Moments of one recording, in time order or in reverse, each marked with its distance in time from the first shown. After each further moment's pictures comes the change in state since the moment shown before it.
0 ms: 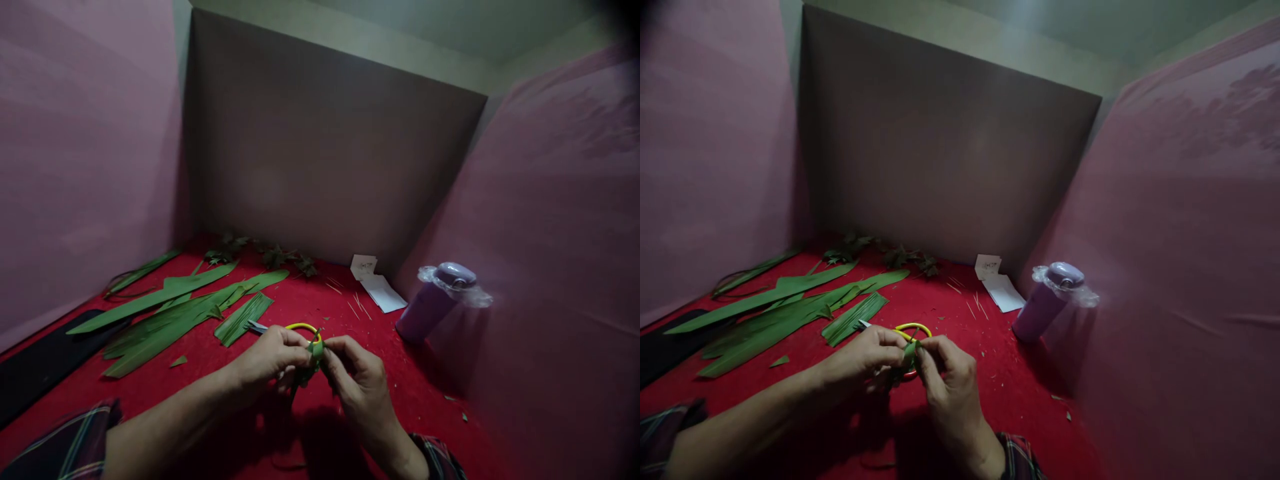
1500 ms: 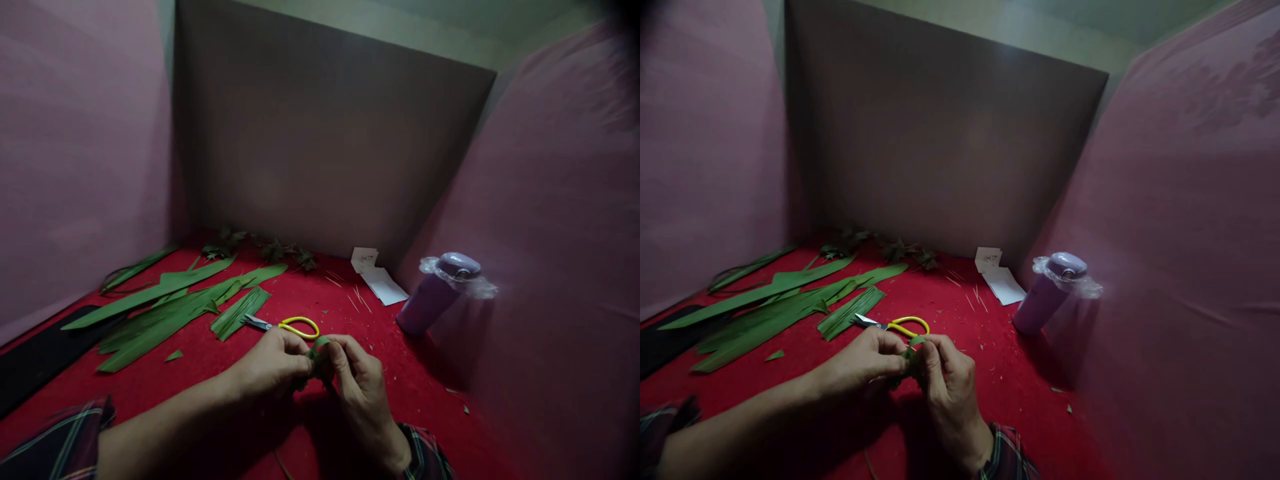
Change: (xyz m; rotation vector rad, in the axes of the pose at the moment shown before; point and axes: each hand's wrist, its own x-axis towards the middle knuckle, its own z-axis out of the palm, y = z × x) left_hand -0.001 -0.009 0.014 0.078 0.034 -0.002; right_hand -0.010 0.018 -0.002 0.075 0.017 0.038
